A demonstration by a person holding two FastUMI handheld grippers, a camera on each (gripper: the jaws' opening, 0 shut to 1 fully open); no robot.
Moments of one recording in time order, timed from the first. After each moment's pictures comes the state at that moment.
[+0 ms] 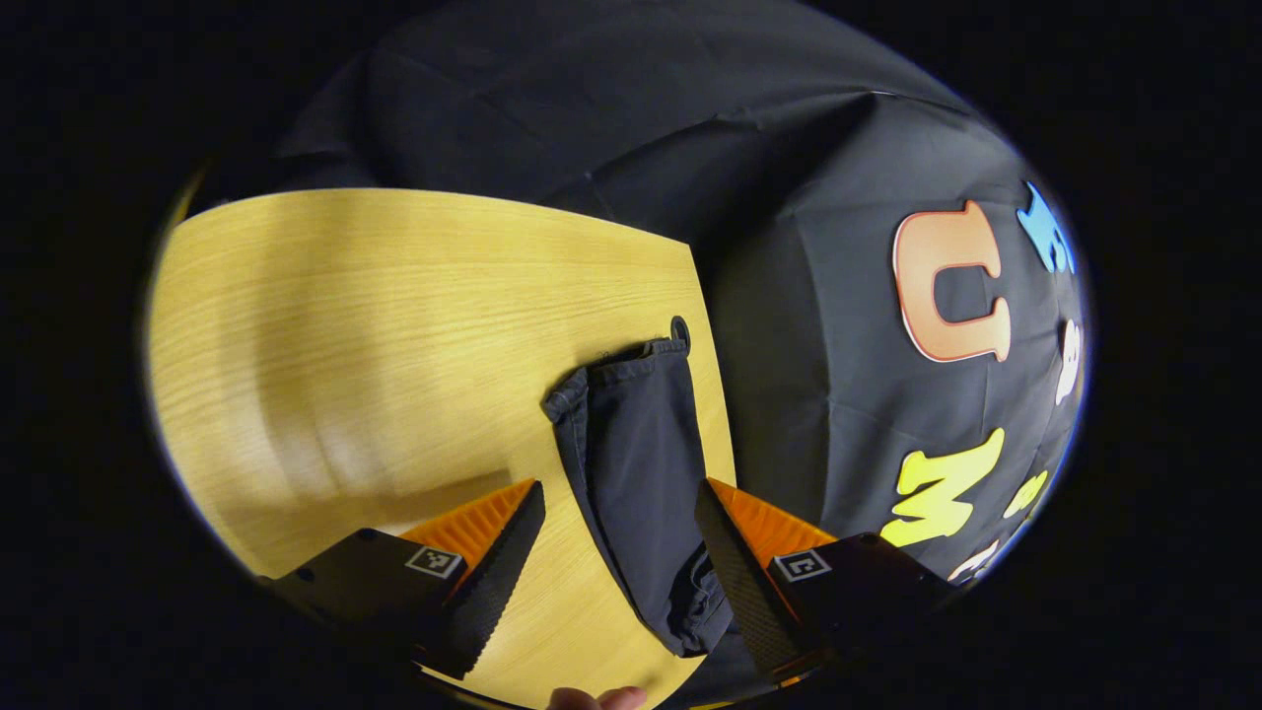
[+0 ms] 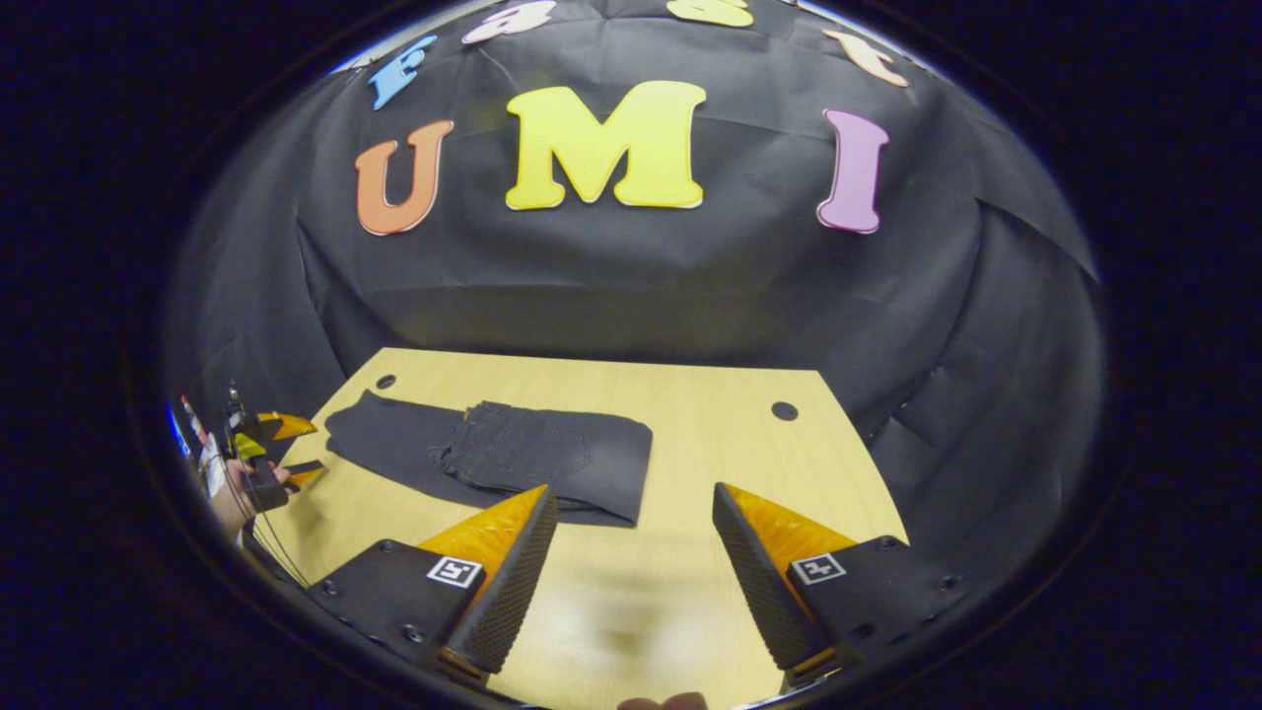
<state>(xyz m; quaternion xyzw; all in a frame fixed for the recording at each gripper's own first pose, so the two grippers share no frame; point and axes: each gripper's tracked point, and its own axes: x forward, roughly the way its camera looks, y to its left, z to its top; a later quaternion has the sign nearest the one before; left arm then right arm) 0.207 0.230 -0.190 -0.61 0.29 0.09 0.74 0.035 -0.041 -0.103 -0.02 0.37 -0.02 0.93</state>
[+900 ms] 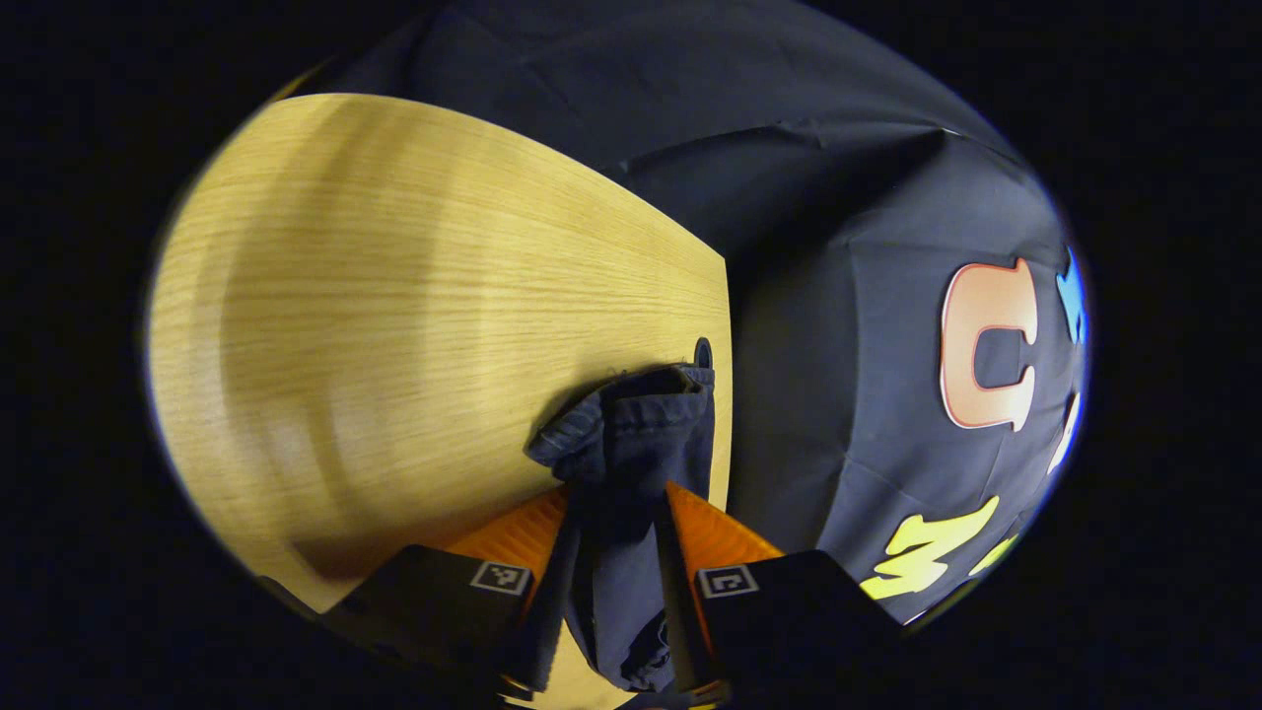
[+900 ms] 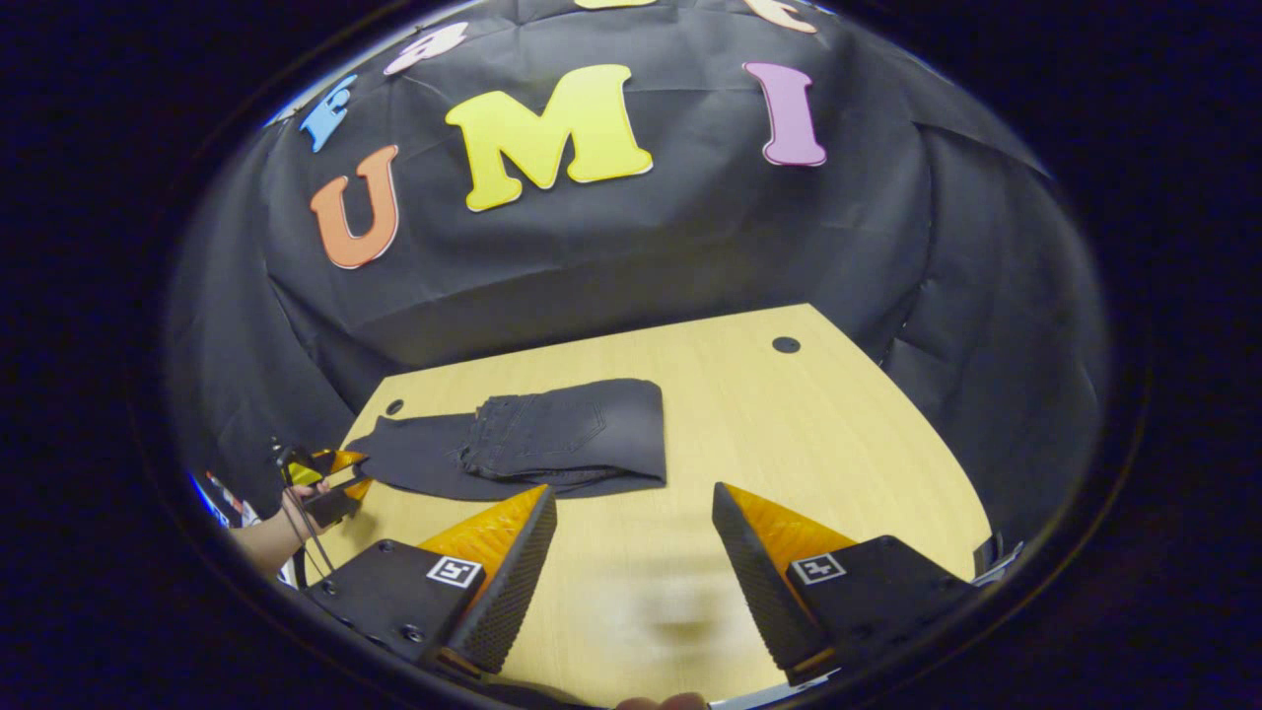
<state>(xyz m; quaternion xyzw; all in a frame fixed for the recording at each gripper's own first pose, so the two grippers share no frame) 0.267 0.226 -0.230 -0.67 0.26 0.14 0.68 -0.005 -0.023 -0.133 0.10 0.38 -0.06 0.92</state>
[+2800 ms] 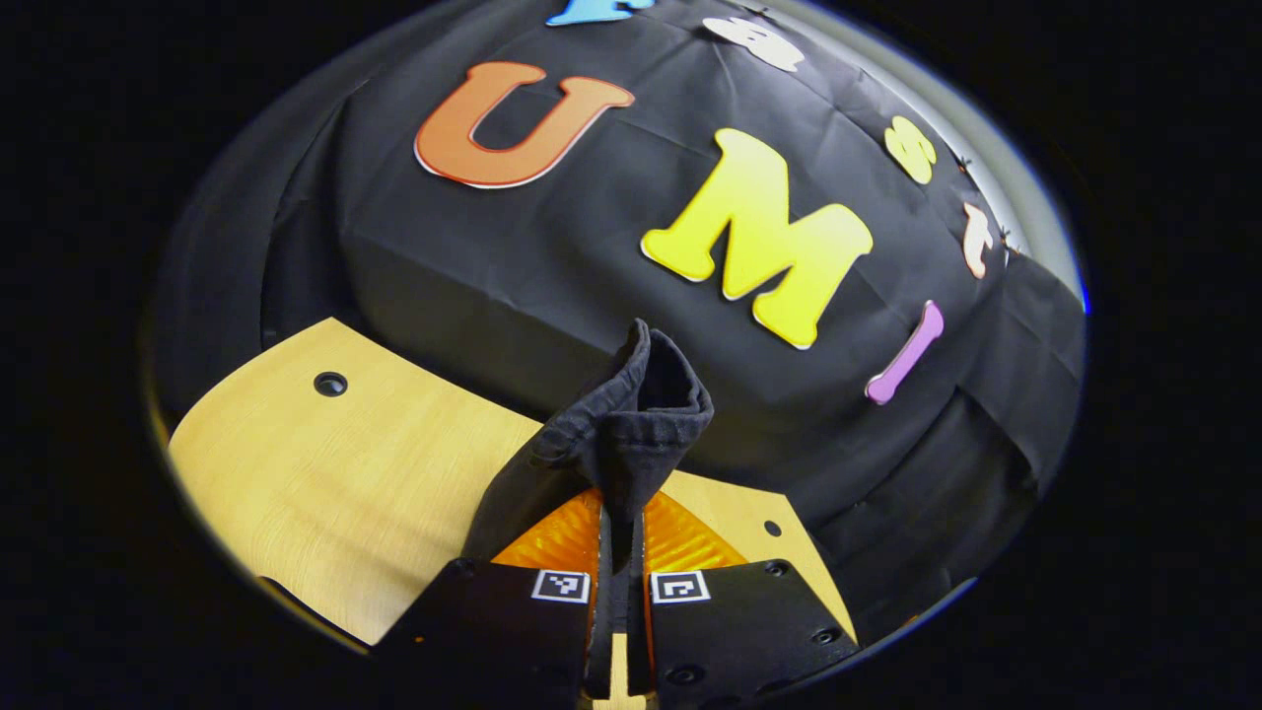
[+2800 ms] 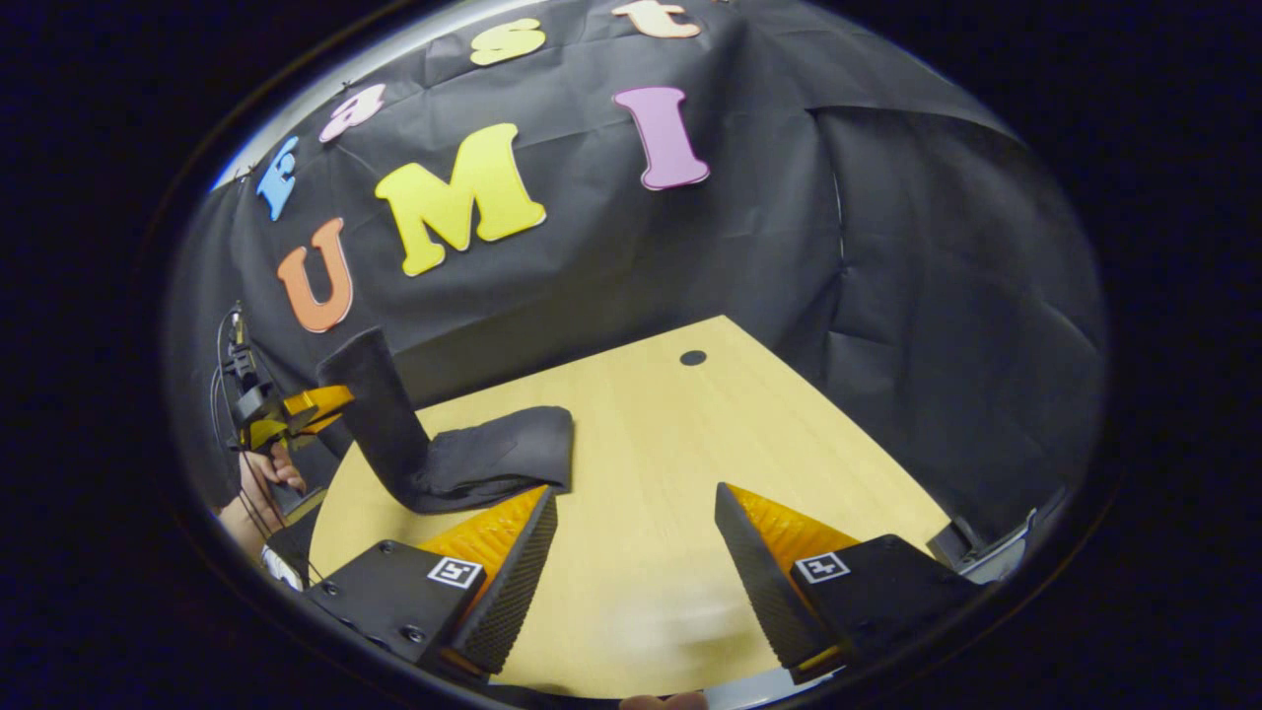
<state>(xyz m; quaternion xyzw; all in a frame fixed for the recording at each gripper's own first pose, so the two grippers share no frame) 0.257 -0.061 -0.004 -0.23 0.21 -0.13 0.94 -0.072 -0.165 -0.112 0.15 0.32 -0.12 0.93</state>
